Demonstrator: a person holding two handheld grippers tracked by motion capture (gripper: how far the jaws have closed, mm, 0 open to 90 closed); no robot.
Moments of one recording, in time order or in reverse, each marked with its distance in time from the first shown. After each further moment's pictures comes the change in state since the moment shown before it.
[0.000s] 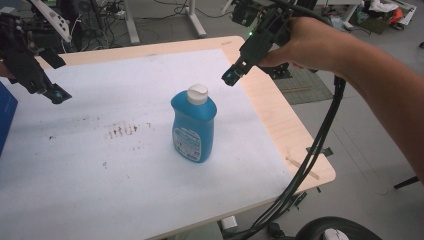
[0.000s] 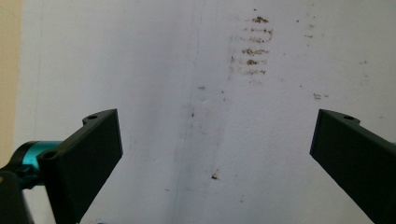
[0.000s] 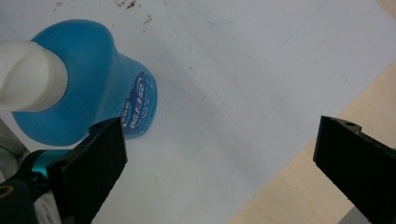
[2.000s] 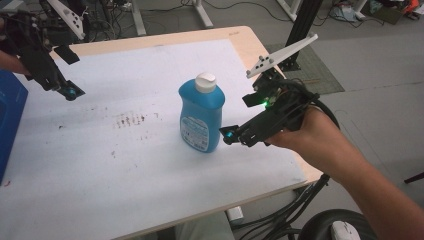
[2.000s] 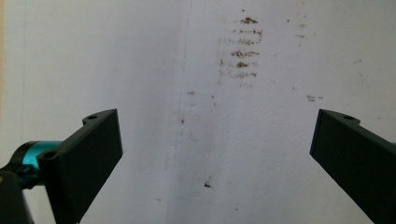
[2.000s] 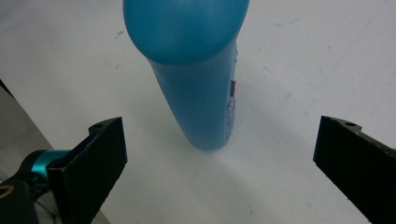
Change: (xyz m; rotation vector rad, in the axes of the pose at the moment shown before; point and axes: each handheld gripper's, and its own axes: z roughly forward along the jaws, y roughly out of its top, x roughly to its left) left arm -0.011 0.000 0.010 -0.007 -0.003 0.025; right arm 0.081 -0.091 0.053 -0.334 0.055 0.133
